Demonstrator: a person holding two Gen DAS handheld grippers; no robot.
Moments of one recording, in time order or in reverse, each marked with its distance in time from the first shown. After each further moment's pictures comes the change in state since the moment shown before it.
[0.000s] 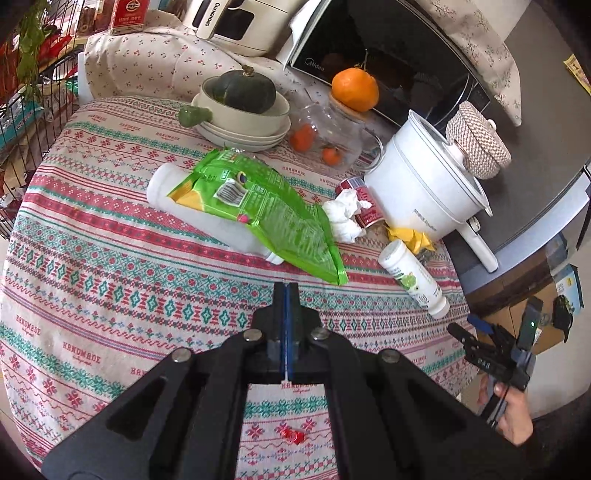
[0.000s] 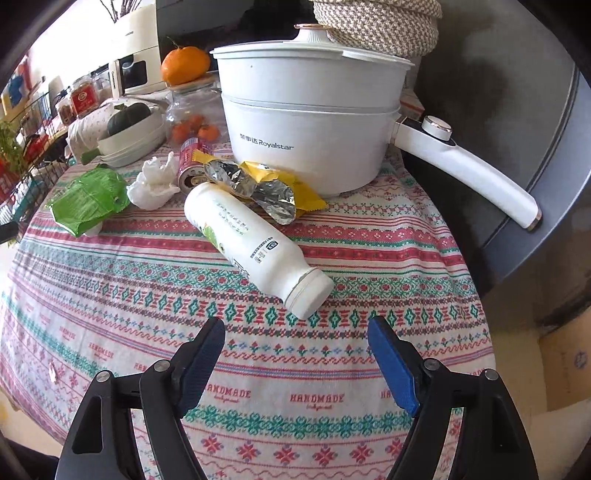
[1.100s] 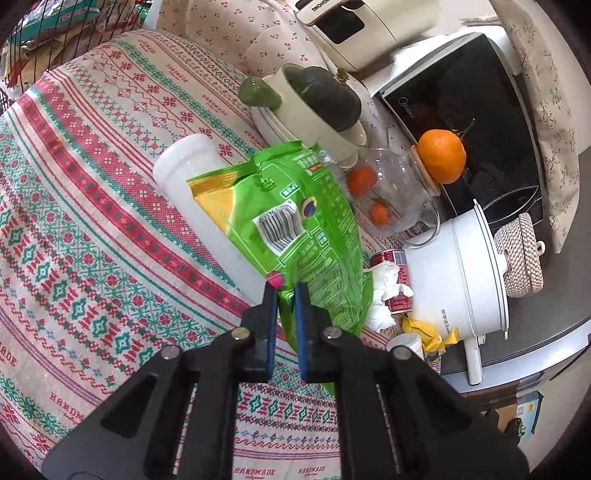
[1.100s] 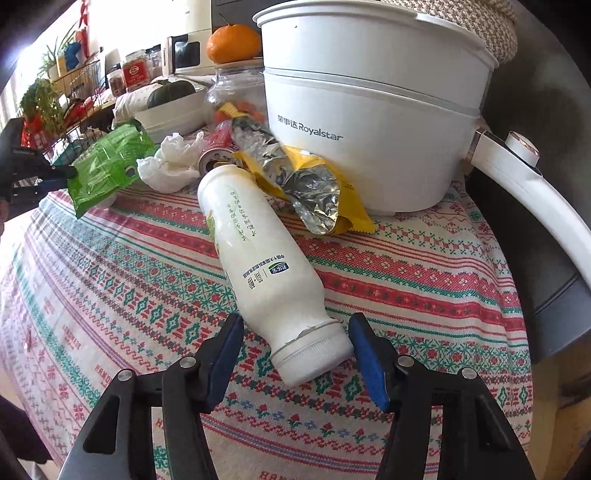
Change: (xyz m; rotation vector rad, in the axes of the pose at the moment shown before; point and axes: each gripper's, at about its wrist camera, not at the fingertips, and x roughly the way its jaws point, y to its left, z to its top) left arm 0.073 0.035 0.027 -0.412 -0.100 -0.017; right arm 0.055 -0.005 0.006 -0.185 -0.063 0.172
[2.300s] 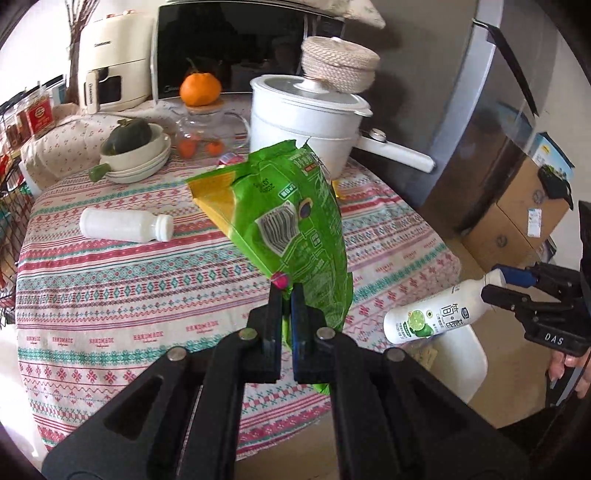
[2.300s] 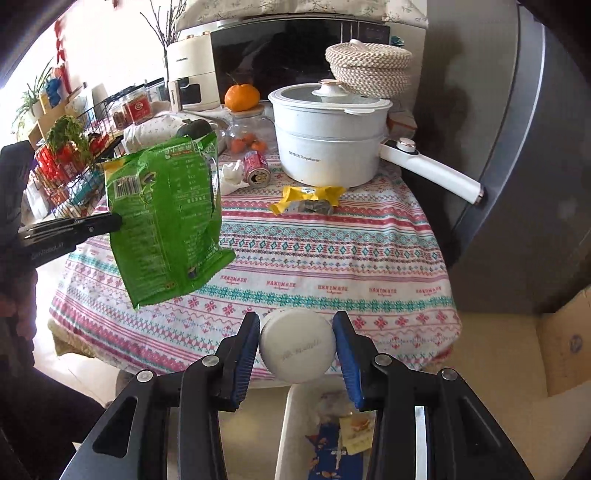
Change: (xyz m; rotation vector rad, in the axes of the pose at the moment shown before) left arm -0.131 -0.131 -0.180 0.850 0.087 -0.027; right arm -0.222 0.060 -0.073 0.178 0.007 -0.094
